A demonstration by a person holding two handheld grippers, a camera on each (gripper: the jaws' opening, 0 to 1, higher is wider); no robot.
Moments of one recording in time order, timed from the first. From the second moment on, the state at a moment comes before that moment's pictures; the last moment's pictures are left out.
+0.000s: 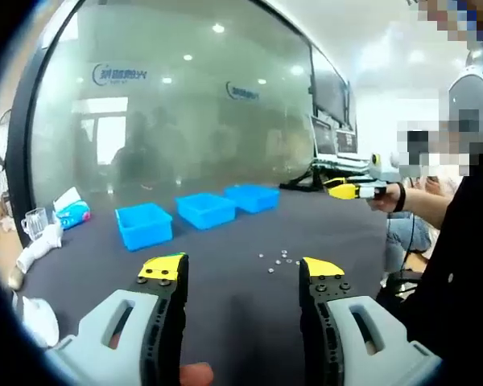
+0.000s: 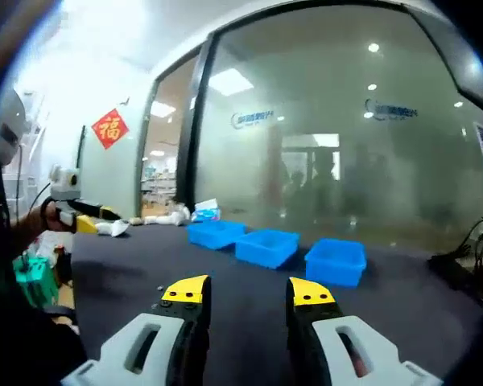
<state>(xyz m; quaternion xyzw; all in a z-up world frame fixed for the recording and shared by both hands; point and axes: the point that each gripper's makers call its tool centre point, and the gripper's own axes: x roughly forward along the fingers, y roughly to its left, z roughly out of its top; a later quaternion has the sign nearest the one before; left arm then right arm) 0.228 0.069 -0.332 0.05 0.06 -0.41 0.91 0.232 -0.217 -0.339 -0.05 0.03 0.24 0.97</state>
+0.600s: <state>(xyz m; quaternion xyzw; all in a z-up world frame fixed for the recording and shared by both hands) 0.229 0.052 -0.337 0.07 0.08 -0.43 0.90 0.204 -0.183 -0.382 -0.12 0.13 0.41 0.90</state>
